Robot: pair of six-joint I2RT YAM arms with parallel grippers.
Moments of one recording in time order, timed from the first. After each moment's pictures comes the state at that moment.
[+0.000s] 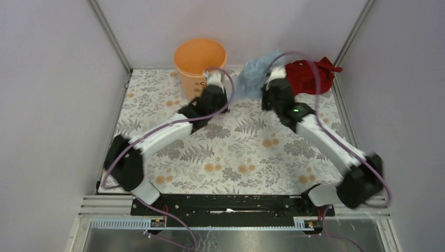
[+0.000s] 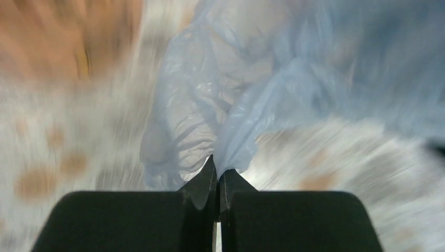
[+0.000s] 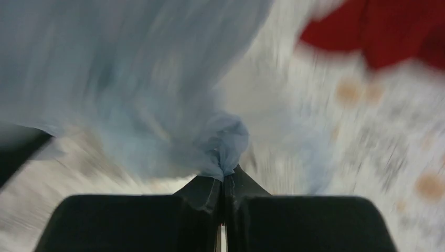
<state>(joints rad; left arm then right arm) -0.74 1.47 1.30 -0.10 -0.29 -0.50 0.53 1.24 1.22 -0.27 0.28 0.19</state>
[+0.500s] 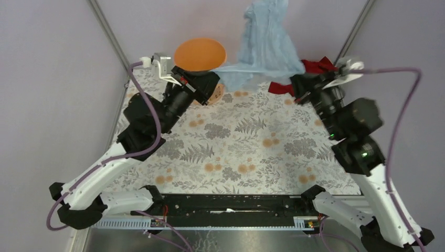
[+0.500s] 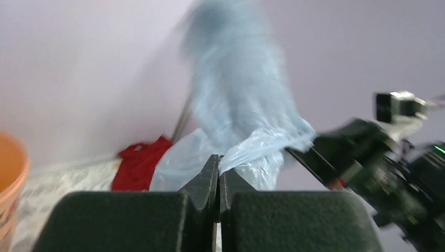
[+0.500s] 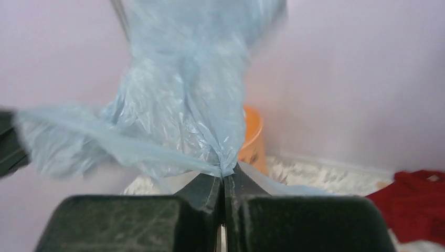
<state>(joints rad) -0.94 1.14 1.41 0.05 -0.16 -0.37 0.53 0.97 1.41 -0.27 0.11 0.20</state>
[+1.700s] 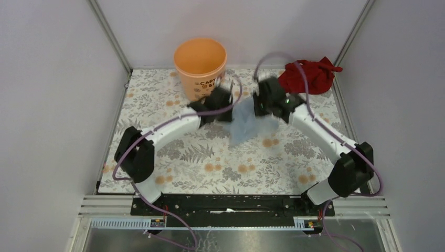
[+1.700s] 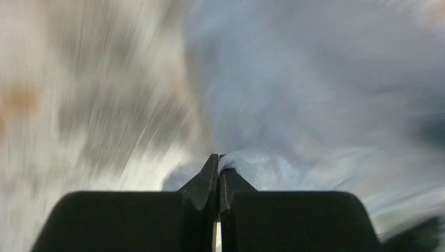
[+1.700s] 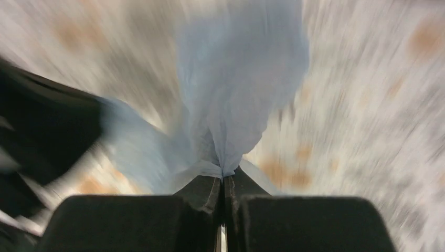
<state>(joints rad) -0.74 1.66 1.14 -0.43 -0.10 -0.58 0.56 1.47 1.16 -0.63 0.07 0.27</state>
